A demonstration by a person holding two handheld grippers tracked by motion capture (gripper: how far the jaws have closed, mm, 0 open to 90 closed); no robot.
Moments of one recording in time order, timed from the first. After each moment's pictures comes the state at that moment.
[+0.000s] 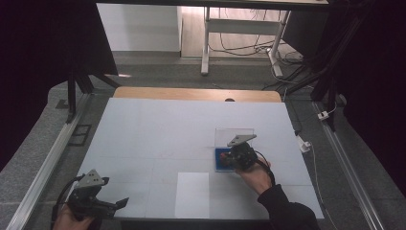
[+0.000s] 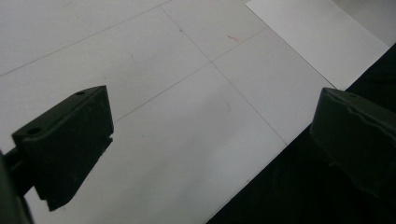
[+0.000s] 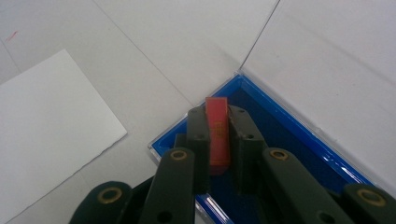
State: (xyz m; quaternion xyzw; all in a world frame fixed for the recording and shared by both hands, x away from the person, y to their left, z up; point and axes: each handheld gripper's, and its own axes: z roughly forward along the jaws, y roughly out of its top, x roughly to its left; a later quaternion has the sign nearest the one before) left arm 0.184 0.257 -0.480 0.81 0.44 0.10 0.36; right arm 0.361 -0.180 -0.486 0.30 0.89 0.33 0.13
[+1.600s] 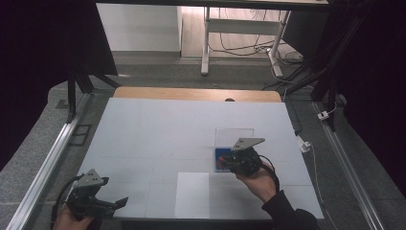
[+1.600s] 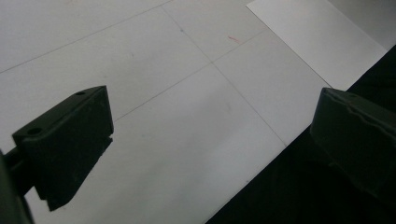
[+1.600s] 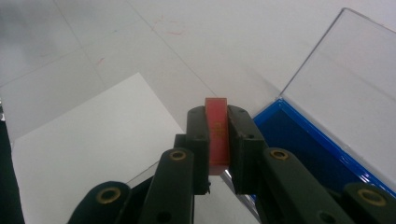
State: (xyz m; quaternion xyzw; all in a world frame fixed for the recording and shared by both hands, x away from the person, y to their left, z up) left arm 0.185 0.258 -0.480 0.81 0.45 0.10 0.36; right arm 0.328 -0.182 -0.456 0.26 0.88 0.38 0.10
